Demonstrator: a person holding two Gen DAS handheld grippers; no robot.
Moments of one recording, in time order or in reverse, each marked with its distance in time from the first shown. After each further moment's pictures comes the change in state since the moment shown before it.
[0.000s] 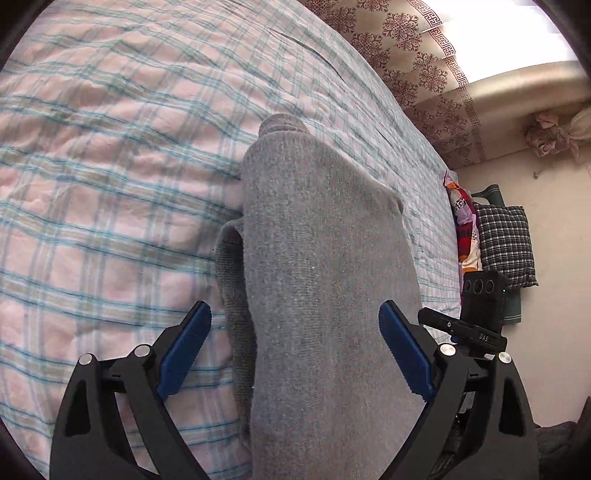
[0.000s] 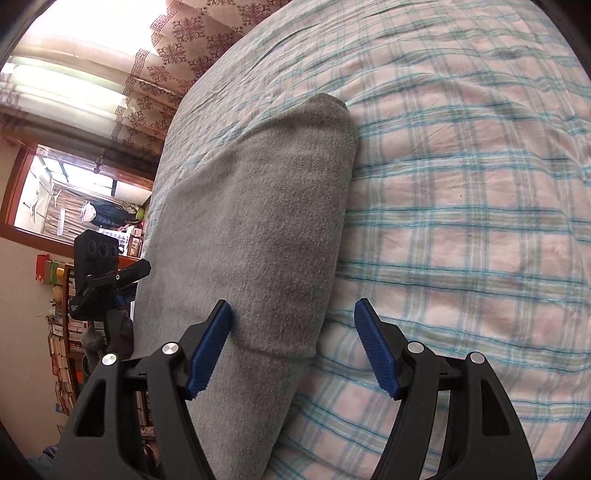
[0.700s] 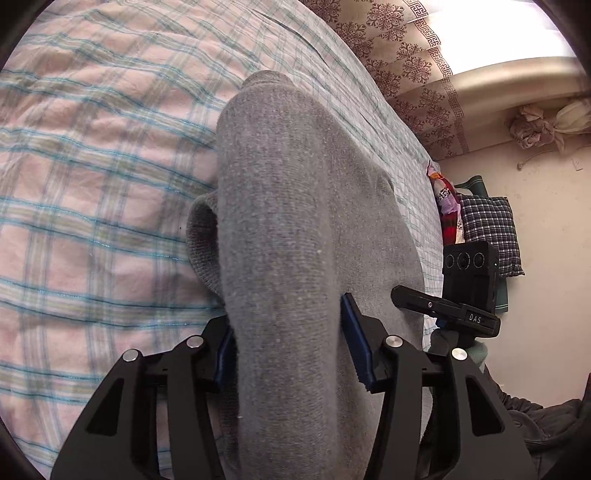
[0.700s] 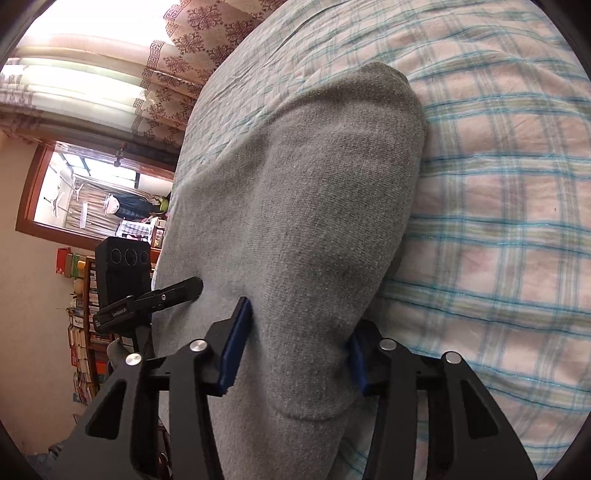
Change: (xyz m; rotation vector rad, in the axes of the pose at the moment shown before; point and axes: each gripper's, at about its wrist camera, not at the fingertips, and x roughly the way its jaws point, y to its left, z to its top) left arm 0.029 -0.012 -0.015 0.025 0.000 -0.080; right arm 0.040 0.025 0.003 -0.034 0.025 0.105
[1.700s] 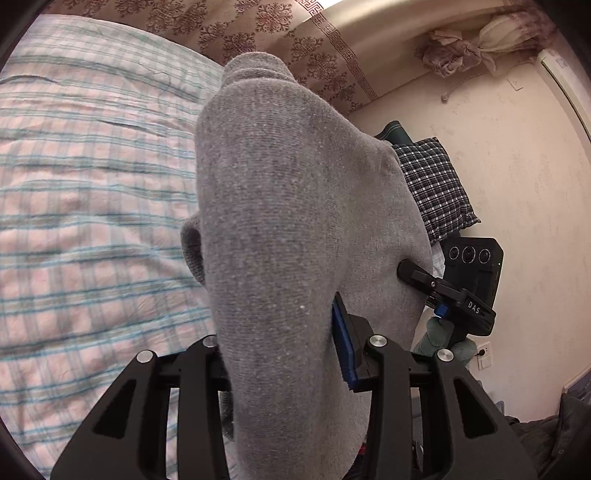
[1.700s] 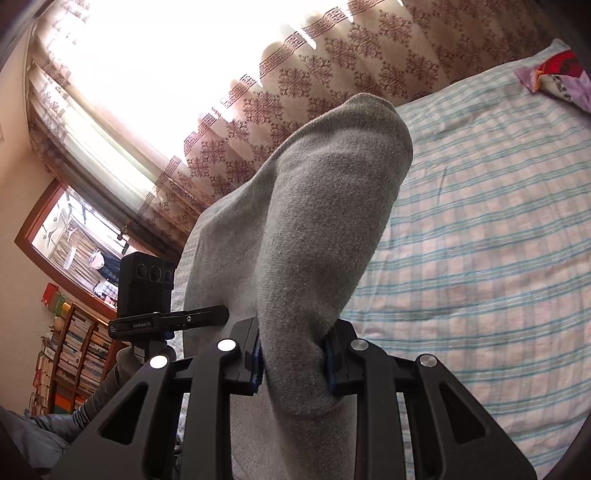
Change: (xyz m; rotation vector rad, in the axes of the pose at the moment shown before) left arm 0.167 -0.280 0.064 0.315 0.080 -0.226; right arm -0.315 -0.085 0.026 -0.107 -0.470 -0.116
